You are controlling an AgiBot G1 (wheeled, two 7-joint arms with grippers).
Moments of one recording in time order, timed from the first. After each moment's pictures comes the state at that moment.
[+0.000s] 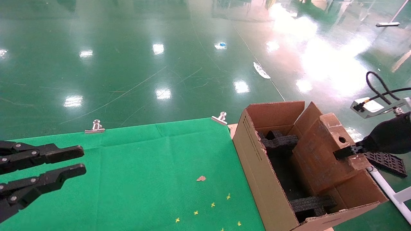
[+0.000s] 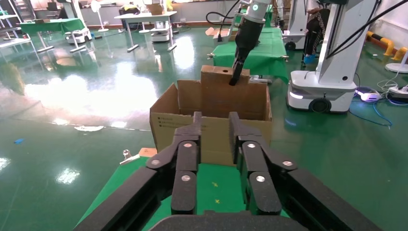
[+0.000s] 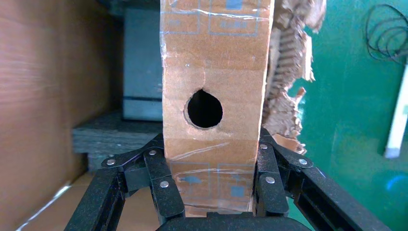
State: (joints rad) left arm -1.08 0.61 0.29 -1.28 0.72 1.49 -0.18; right arm 2.27 -0.41 -1.83 0.84 -1.41 -1.31 1.14
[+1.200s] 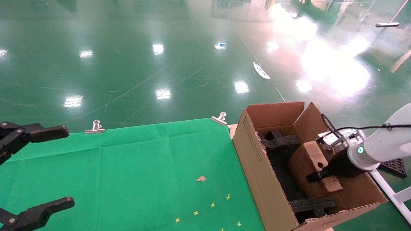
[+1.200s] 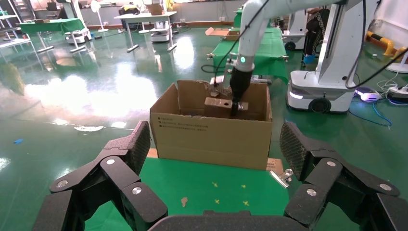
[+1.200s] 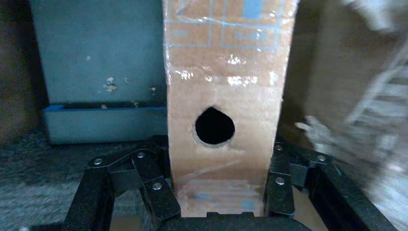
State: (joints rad) left arm -1.08 0.61 0.29 -1.28 0.72 1.49 -0.18; right arm 1.76 -0.64 -1.87 0.54 -1.27 -0.98 1.15
